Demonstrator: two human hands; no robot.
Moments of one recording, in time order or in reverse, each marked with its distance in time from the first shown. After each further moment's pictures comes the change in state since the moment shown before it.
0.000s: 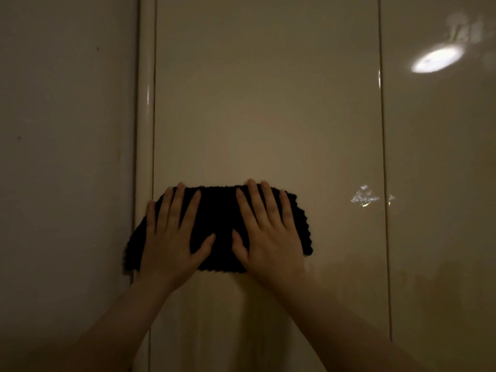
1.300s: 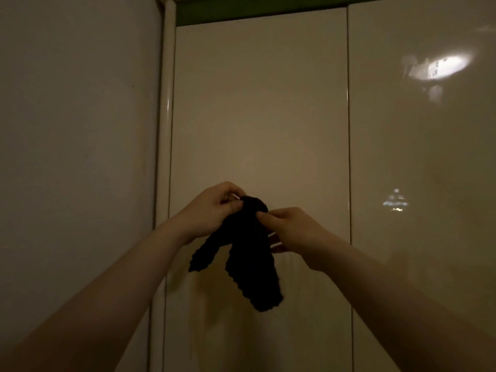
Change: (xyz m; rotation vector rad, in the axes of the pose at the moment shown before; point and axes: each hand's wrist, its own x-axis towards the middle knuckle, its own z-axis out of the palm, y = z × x) left_hand 0.047 0.081 -0.127 -0.982 -0.427 -0.175; right_hand 0.002 0.036 -0.149 1.231 -0.657 0.642
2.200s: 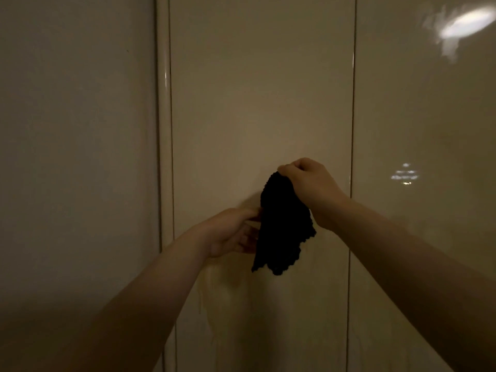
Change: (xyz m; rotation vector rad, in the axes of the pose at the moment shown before) left_hand -0.046 -0.019 0.068 -0.519 -0.297 -0.648; right_hand -0.009 0.000 -0.010 0.101 0.315 -0.021
